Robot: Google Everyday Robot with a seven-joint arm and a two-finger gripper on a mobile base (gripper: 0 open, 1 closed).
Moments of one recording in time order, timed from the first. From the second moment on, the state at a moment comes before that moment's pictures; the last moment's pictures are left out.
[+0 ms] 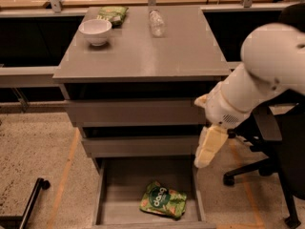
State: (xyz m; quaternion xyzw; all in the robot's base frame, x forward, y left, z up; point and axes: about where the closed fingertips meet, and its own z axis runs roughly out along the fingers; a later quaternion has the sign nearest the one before) arm 0.465 -0.122 0.806 -0.64 0.74 0.10 0.17
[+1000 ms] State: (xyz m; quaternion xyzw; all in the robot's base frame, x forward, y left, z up) arm 0.446 -0.119 0.724 -0.61 0.76 0.15 0.17
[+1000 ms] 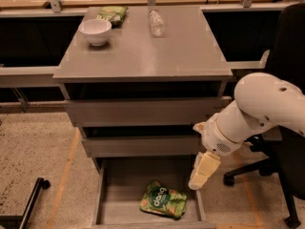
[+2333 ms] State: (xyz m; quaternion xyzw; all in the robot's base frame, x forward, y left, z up) arm 0.445 -0.095 0.543 -0.54 0.80 0.24 0.13
